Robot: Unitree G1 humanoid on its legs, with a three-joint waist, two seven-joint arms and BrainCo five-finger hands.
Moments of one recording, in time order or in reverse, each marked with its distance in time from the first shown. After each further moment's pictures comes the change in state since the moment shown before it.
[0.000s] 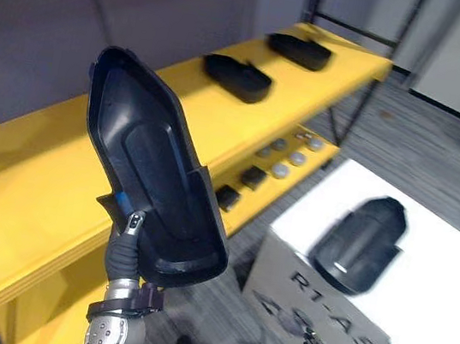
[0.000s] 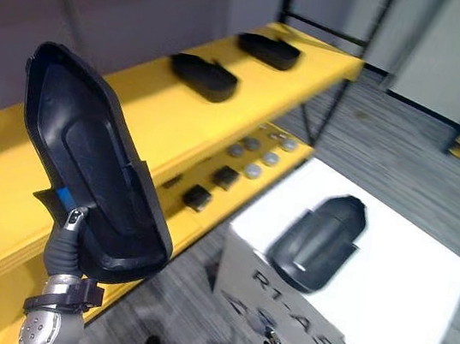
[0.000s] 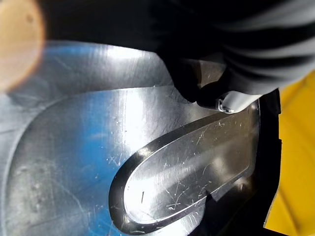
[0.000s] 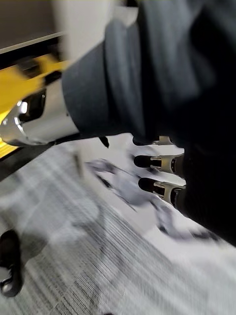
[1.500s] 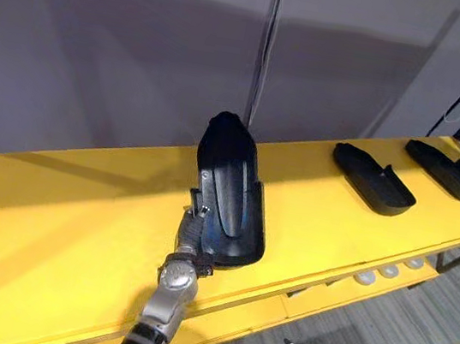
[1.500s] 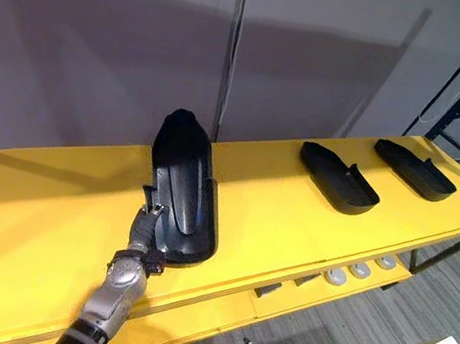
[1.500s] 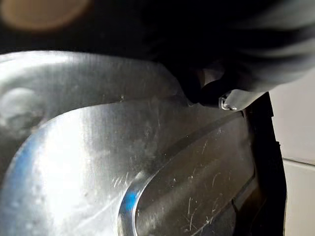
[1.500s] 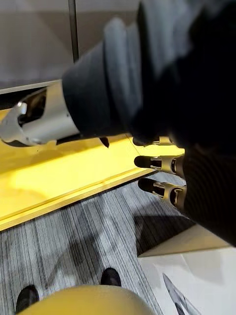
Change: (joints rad) left arm -0.617 0.020 -0.116 0.785 0.096 0.108 0.206; right arm 0.044 0.094 0.029 -0.013 -0.050 0.039 -0.008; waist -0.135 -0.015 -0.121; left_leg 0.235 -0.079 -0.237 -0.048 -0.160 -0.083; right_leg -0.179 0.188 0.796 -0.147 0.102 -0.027
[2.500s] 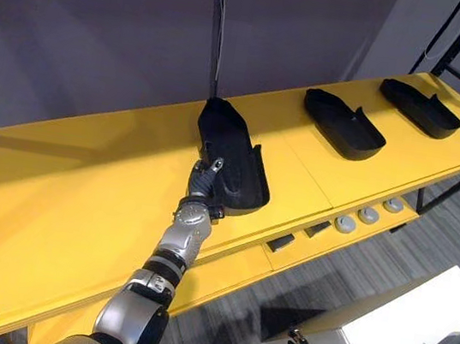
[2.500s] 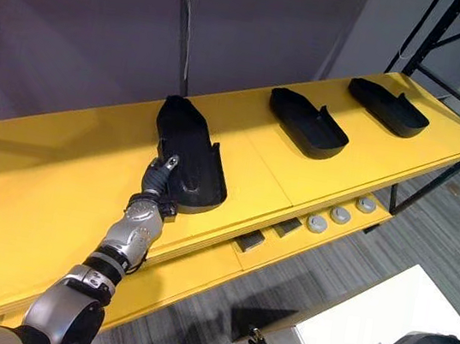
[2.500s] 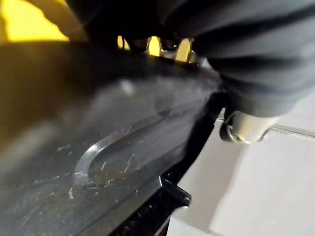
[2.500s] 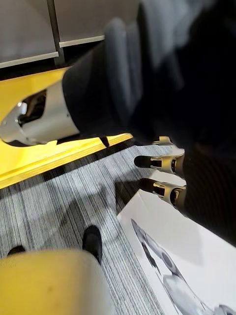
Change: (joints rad) left arm -0.444 0.008 0.122 0.330 -0.178 0.041 0.067; right arm -0.095 -0.067 0.026 0.032 0.020 0.002 0.015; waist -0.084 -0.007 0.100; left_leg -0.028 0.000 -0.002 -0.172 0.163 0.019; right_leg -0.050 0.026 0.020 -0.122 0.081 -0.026
